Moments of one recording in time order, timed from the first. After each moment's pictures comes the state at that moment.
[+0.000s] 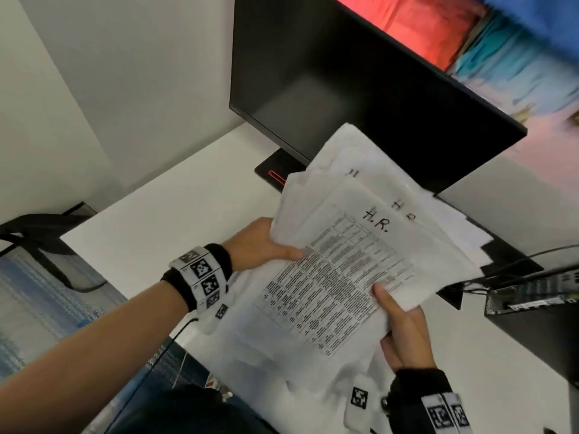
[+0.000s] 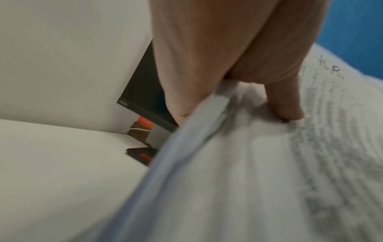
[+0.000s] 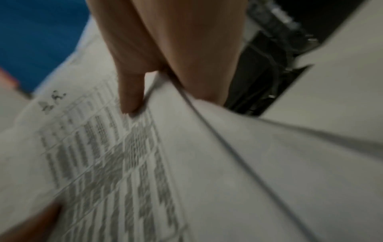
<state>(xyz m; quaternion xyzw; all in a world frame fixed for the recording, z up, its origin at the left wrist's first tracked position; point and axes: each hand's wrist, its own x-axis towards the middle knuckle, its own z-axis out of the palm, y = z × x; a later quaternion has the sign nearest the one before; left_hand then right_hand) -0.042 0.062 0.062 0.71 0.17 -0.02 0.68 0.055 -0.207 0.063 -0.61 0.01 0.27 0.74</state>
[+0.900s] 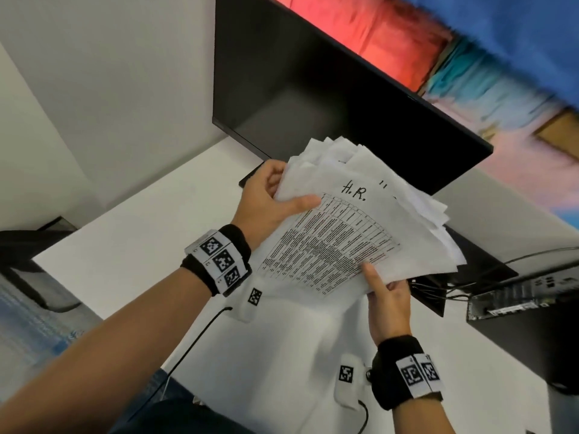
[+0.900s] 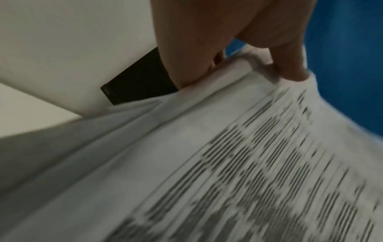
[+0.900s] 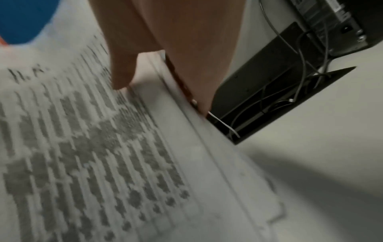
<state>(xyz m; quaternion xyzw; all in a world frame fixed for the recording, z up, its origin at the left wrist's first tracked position) 0.012 0.064 0.111 0.61 0.19 0.26 0.72 0.098 -0.176 0.060 -0.69 -0.04 0.16 0.71</state>
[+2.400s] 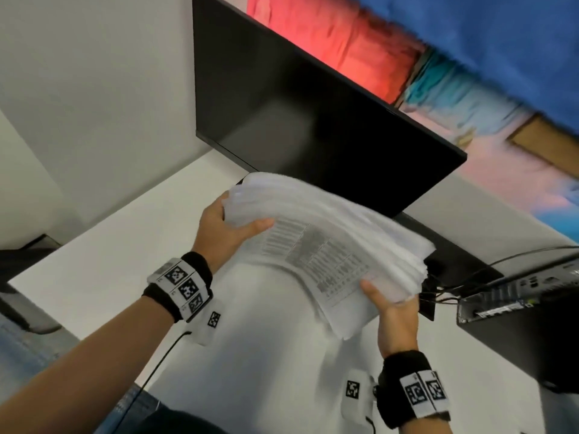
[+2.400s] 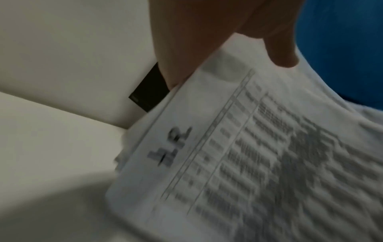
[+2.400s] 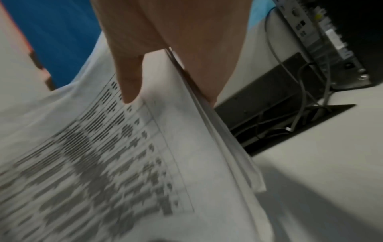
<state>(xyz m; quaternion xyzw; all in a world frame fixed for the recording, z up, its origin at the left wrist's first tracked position) -0.001 0.084 0.061 0.61 0.25 0.31 0.68 0.116 -0.207 0.061 -0.71 -0.03 0.11 0.70</state>
